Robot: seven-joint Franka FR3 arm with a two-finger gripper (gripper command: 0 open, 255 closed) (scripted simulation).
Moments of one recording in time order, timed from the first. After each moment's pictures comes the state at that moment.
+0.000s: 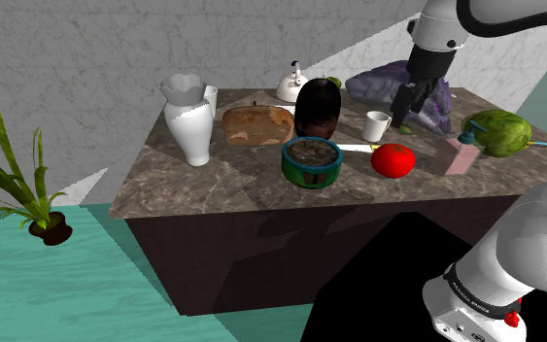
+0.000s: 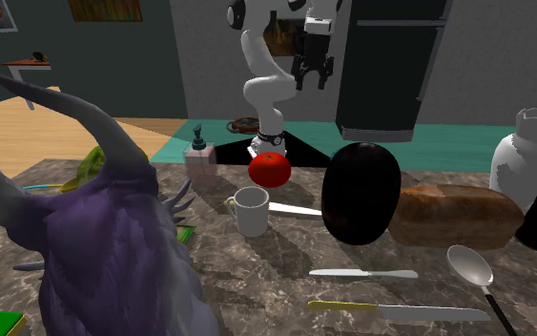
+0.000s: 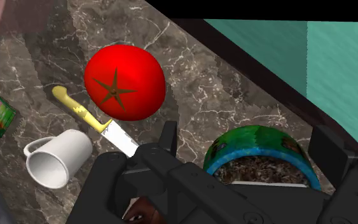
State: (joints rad) arm -0.02 -0.80 -0.01 -2.45 -0.11 1.67 -0.04
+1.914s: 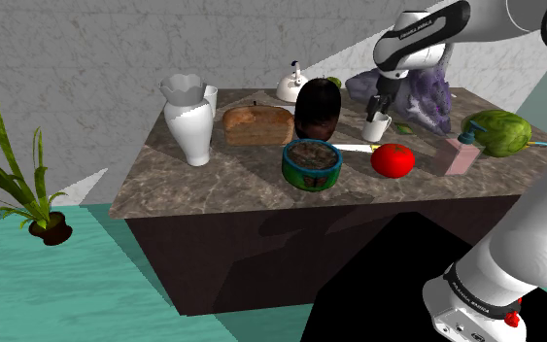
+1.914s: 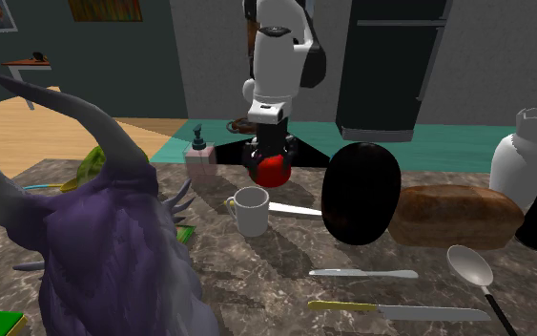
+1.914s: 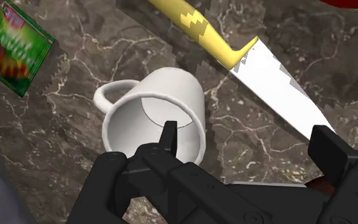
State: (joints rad) arm -0.13 0.08 -0.41 -2.06 0.01 2.20 -0.54
